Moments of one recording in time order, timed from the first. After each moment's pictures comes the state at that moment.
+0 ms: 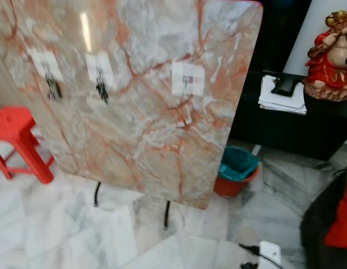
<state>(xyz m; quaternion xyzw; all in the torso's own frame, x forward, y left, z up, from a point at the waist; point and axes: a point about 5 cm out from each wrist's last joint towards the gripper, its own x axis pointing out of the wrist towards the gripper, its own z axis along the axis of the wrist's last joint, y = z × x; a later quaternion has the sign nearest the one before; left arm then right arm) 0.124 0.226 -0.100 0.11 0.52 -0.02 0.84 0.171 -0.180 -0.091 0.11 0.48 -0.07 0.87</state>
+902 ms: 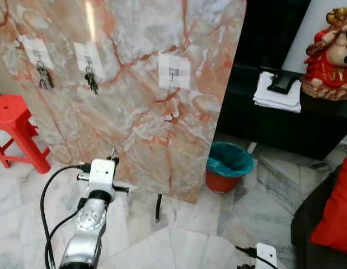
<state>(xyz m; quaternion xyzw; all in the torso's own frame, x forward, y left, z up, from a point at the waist) 0.290 0.182 0.103 0.12 -0.03 0.00 0.99 0.166 -0.190 -0.092 0.10 0.48 -0.08 0.87</state>
